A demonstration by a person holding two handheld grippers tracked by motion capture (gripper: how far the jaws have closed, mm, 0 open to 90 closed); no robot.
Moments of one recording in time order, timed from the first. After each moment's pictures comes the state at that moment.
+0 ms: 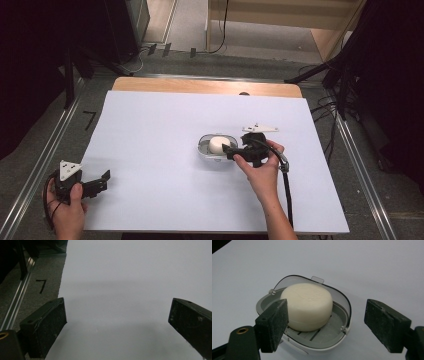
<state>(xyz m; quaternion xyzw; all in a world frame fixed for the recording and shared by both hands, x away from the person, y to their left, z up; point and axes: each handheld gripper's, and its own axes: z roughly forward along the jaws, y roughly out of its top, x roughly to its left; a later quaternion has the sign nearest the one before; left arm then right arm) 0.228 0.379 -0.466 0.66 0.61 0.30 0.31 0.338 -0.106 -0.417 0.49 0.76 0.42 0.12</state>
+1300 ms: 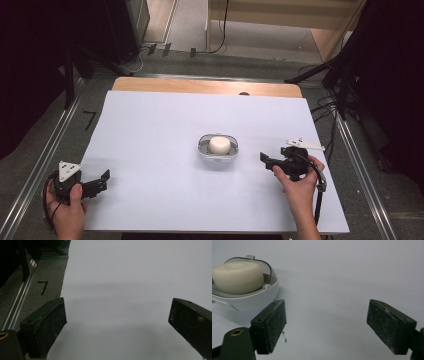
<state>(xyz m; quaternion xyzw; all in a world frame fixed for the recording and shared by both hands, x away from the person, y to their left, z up) 0.226 0.378 -0.465 0.66 0.61 0.31 0.32 0.310 -0.211 -0.442 0.55 0.71 0.41 0.16</state>
